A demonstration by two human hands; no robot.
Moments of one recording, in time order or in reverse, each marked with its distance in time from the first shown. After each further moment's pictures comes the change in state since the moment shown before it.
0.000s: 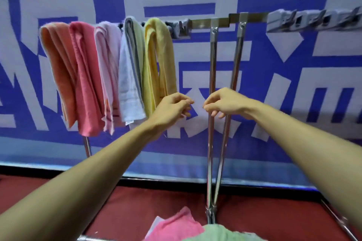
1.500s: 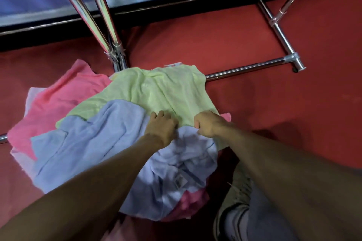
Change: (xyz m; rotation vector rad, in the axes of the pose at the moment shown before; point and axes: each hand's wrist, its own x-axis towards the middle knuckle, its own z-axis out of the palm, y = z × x) left_hand -0.196 -0.467 0.373 1.074 -1.113 -0.038; right_hand -0.228 0.507 0.362 -0.234 -0.676 0.714
